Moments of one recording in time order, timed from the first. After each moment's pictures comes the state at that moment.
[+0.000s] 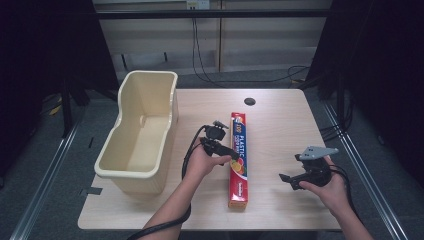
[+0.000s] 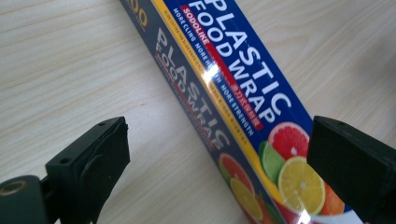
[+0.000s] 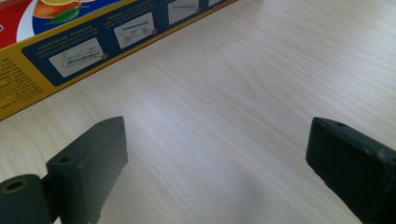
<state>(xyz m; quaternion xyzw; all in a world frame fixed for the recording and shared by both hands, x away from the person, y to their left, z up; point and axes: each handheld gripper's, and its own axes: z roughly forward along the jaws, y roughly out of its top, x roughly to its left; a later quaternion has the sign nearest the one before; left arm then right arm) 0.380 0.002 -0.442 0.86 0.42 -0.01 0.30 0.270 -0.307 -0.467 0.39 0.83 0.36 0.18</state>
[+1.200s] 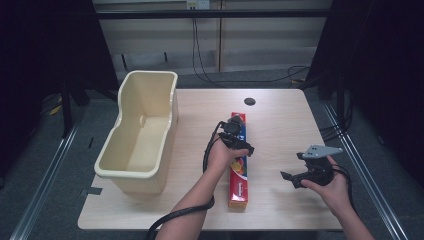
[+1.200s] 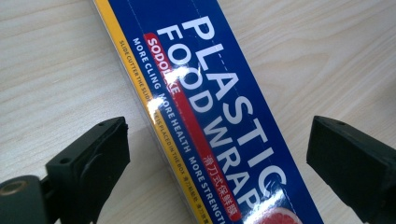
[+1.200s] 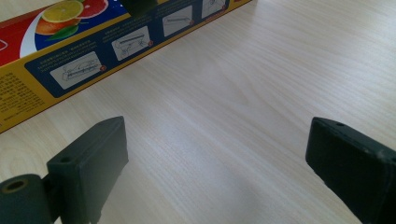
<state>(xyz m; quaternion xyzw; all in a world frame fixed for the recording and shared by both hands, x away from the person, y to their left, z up) 0.400 -0.052 -0.453 0.86 0.46 -0.02 0.24 0.269 -0.311 -0.463 0.39 0.82 0.37 0.19</state>
